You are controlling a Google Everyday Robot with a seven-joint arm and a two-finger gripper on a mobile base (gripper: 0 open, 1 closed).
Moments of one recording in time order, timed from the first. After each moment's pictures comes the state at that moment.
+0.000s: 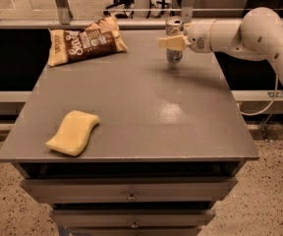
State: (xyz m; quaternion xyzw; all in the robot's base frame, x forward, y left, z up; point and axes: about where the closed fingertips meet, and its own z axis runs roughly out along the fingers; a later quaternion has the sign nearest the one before) arm 0.762 -0.107 0.920 -0.39 0.69 0.26 0.56
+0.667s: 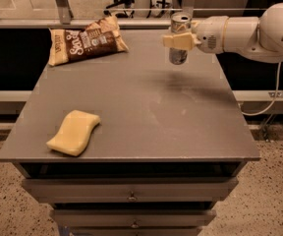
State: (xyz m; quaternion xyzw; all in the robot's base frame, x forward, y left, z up) arm 0.703 -0.109 0.951 -0.39 0.67 0.29 0.56
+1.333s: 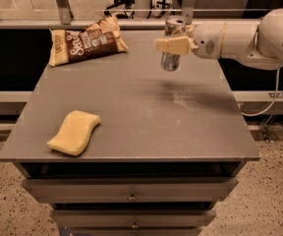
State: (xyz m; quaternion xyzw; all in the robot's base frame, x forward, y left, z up) arm 0.670 -0.085 0.955 -0.39 0.65 0.35 0.54
